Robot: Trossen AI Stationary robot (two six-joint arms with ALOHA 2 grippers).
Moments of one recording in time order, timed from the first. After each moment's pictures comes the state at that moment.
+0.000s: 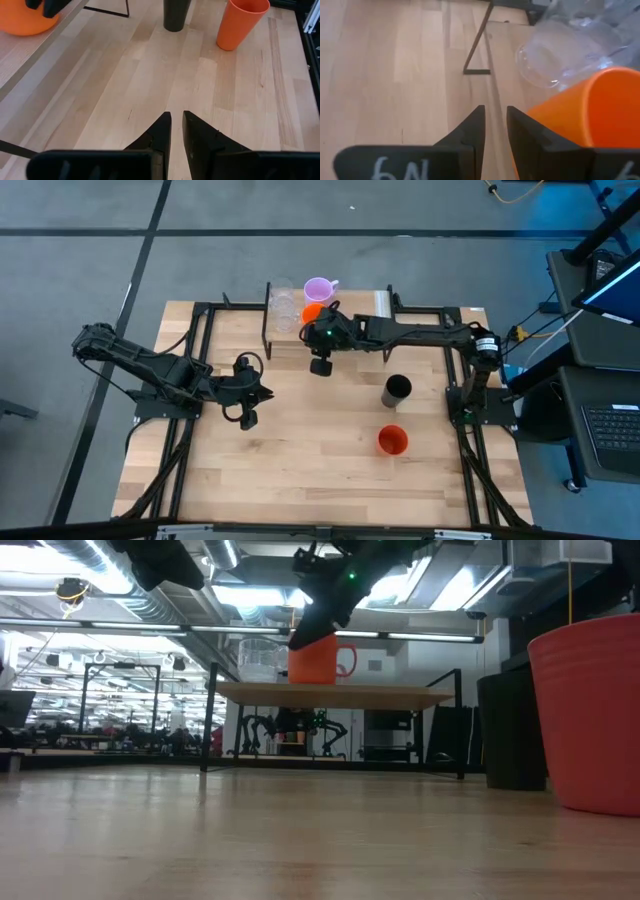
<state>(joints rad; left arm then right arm) -0.33 1.01 0.89 -0.61 -0.43 -0.46 -0.18 1.87 1.61 -0.45 0.16 -0.22</state>
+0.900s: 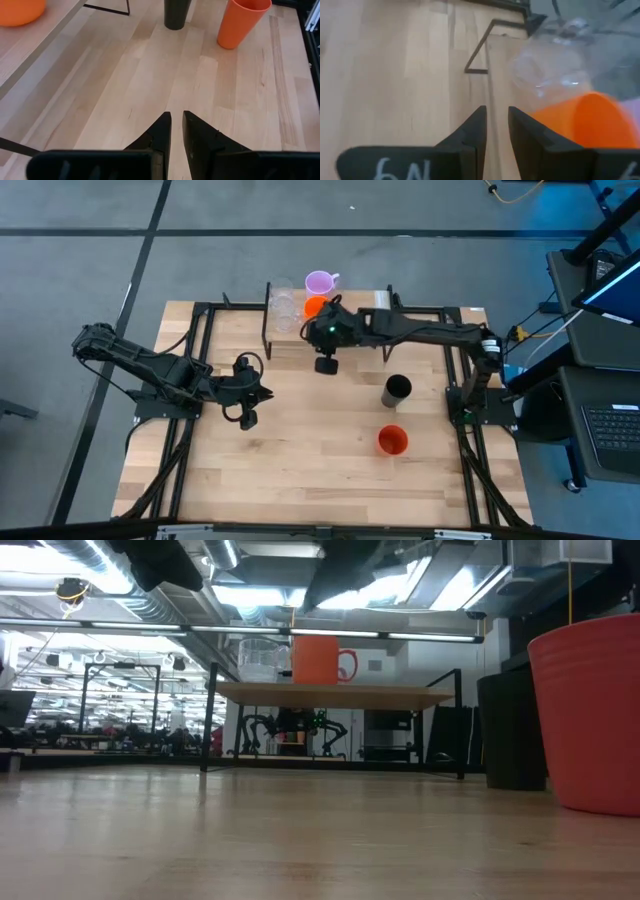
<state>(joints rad) -0.33 1.01 0.89 -0.61 -0.43 -0.47 -0.14 1.85 1.83 -0.74 0.21 -0.26</state>
